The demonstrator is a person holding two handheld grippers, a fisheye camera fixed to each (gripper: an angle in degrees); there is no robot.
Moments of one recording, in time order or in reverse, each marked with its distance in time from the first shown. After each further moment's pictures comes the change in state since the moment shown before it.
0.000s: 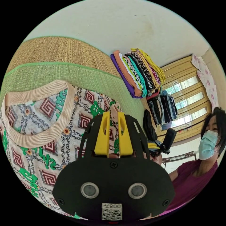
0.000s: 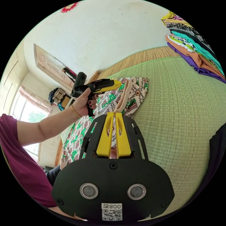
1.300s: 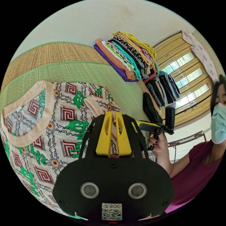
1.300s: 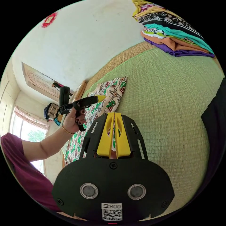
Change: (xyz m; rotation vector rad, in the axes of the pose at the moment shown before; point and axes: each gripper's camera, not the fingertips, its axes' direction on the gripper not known) left arm 0.044 0.035 -0.207 -0.095 -0.038 0.175; right arm 0.076 -0.025 -0.016 0.103 0.037 0.235
